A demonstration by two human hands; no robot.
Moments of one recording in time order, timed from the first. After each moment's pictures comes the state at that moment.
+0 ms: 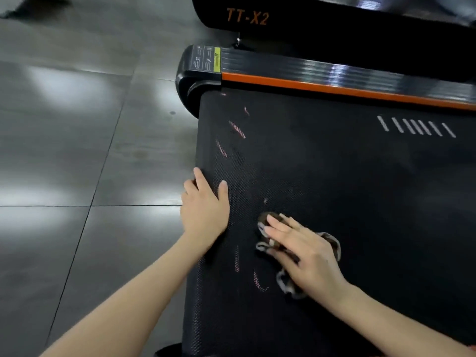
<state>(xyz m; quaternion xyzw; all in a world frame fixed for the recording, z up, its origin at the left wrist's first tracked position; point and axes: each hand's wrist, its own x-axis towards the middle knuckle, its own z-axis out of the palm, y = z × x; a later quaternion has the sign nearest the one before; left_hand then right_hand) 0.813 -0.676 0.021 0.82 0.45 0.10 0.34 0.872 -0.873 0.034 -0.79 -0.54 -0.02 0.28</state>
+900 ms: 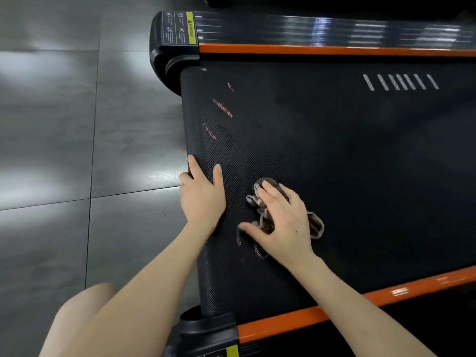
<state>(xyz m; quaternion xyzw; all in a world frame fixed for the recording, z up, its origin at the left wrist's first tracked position) 0.811 -0.676 0.023 0.80 0.47 0.08 0.36 0.841 -0.842 0.042 -0.89 -0.37 -0.05 0.26</state>
